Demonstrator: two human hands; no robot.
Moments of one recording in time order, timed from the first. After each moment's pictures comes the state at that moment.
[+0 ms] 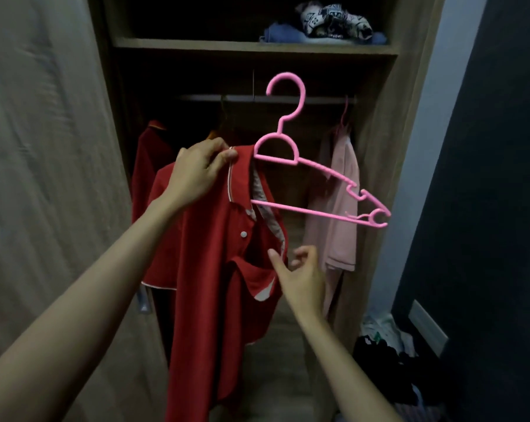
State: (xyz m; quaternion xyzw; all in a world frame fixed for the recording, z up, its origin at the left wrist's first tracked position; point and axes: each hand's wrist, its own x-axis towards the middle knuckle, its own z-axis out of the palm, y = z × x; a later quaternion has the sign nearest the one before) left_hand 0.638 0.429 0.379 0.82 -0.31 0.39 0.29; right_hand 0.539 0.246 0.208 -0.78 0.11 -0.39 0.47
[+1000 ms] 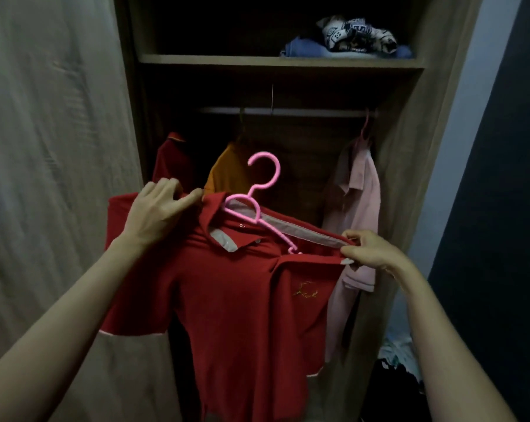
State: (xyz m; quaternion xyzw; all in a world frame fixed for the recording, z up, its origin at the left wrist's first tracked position) left_hand 0.659 0.526 0.325 0.73 -0.31 0.60 -0.09; right_hand 0.579 0.125 0.307 -0.90 -0.02 -0.04 0.42
